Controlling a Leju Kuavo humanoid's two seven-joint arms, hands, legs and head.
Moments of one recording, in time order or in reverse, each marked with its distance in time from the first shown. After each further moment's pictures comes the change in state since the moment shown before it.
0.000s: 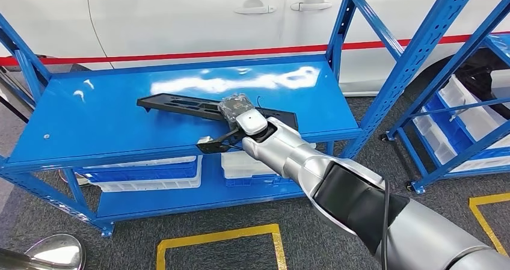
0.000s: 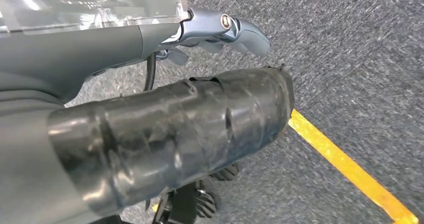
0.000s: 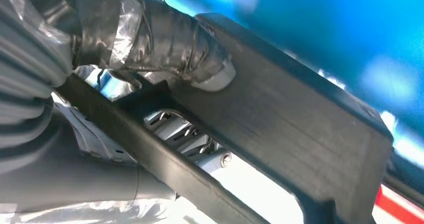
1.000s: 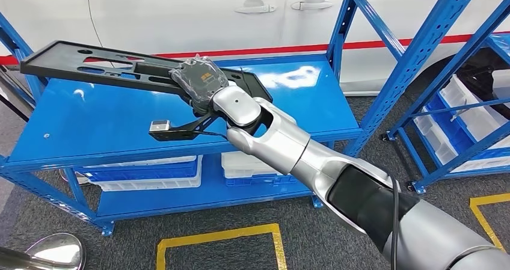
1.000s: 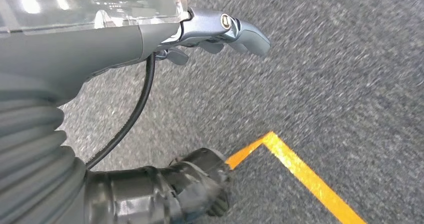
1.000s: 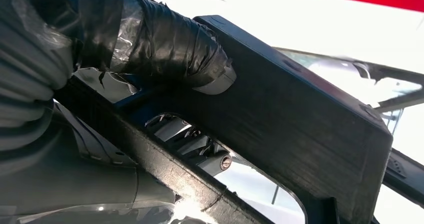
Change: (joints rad) left arm 0.015 0.026 0.070 -0.011 -0.096 0.054 -0.039; right arm 0.031 -0.085 -0.013 -0.627 -0.022 0.061 -0.004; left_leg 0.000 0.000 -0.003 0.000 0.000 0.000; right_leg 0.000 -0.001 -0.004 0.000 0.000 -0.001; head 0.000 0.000
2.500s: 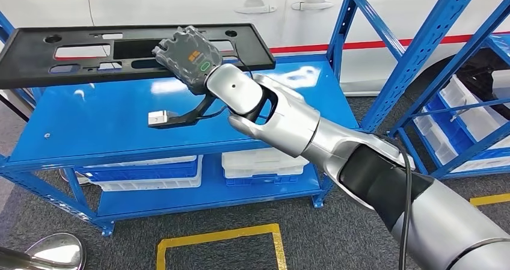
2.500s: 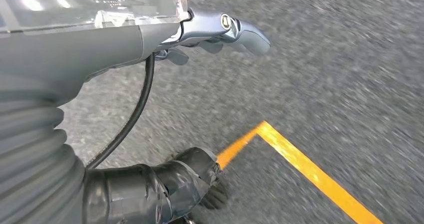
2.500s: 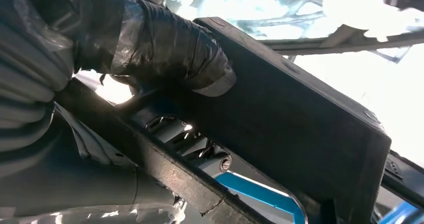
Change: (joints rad) left arm -0.014 -0.010 0.026 -0.001 -0.049 -0.032 -0.032; right arm -0.141 -0.089 0.131 -0.109 0.131 0.015 -0.036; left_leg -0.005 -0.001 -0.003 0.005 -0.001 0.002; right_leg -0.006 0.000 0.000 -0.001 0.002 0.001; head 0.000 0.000
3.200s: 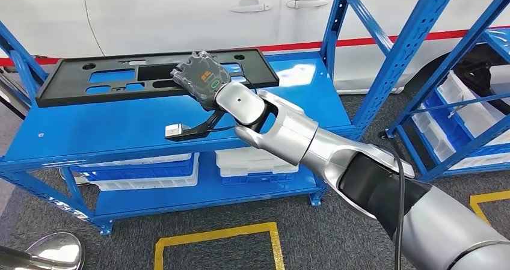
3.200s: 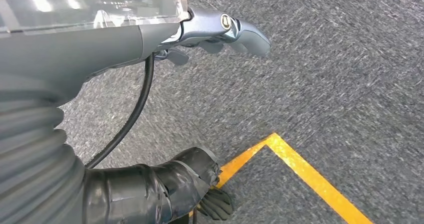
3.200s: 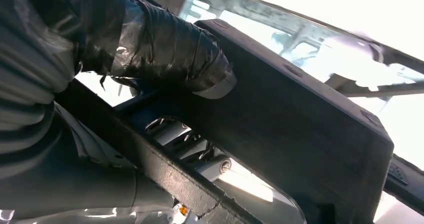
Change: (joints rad) left arm 0.008 0.014 0.012 -0.005 -0.009 0.020 0.024; right arm 0.053 0.002 0.014 0.113 -0.022 -0.044 -0.016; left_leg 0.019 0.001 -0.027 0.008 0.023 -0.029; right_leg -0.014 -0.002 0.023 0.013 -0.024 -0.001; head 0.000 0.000
